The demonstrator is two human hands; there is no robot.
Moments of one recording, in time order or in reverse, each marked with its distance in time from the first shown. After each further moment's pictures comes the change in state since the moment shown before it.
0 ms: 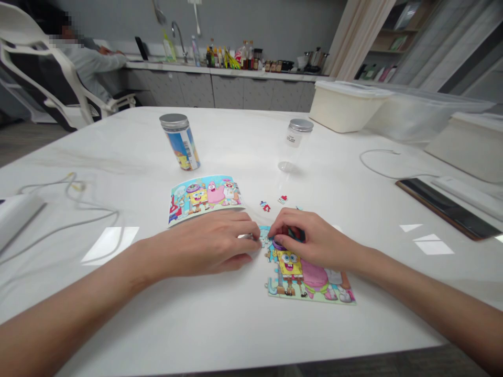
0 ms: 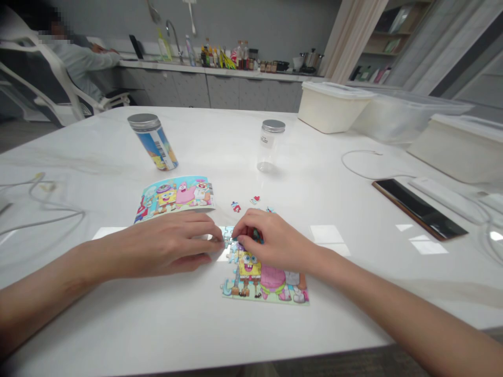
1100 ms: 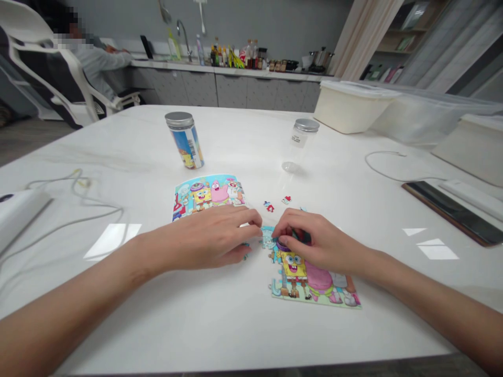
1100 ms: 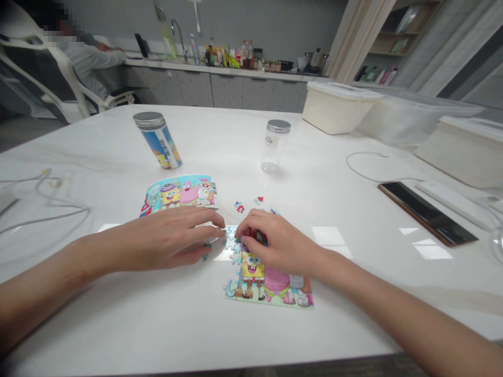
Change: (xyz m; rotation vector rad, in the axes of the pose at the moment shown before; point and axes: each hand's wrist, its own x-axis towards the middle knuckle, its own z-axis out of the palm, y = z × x) left_hand -0.006 -0.006 -0.002 0.047 -0.017 -0.091; right_hand -0.001 0.001 -0.001 -0.014 -0.020 -0.049
